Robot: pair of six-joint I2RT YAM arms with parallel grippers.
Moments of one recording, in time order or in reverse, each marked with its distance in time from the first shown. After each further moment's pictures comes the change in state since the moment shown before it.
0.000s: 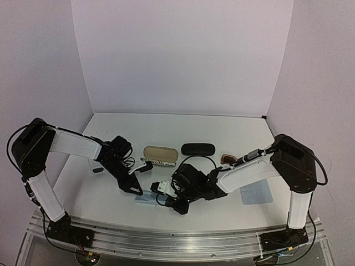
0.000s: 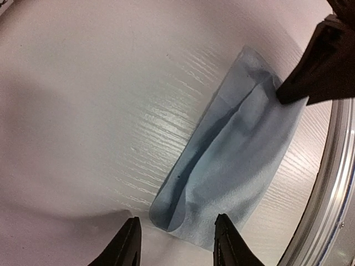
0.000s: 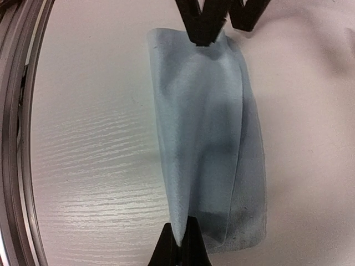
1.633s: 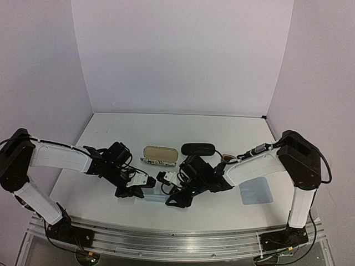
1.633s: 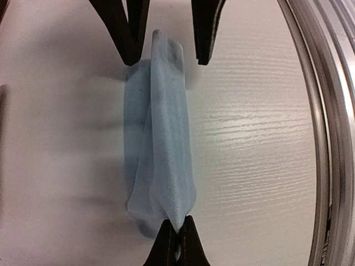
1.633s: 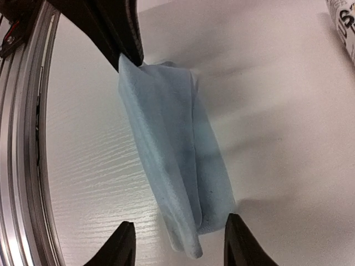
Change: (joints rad) left arm -0.158 -0.208 -0.176 0.152 -0.084 0.424; right arm -0.072 -0.038 -0.020 0.017 -0.119 0.111
